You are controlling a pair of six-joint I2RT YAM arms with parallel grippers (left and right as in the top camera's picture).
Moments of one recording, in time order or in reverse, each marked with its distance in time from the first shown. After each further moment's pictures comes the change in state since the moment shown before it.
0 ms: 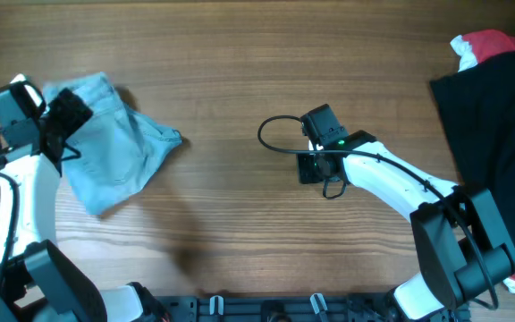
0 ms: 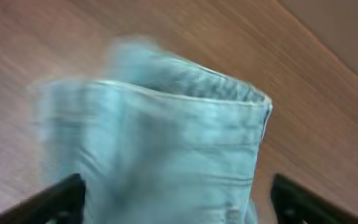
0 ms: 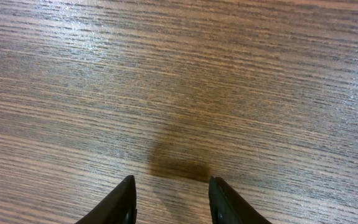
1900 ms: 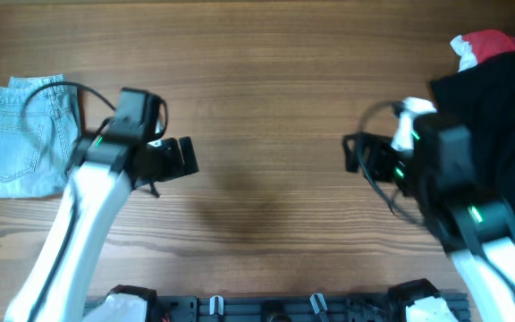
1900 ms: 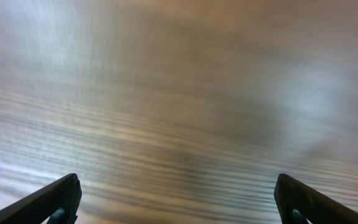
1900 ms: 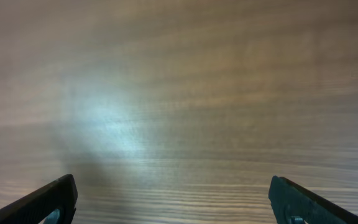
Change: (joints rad) left arm -0.607 -0.211 0.090 -0.766 -0.066 -0.077; right arm -0.225 -0.782 0.060 -0.299 -0.009 0.039
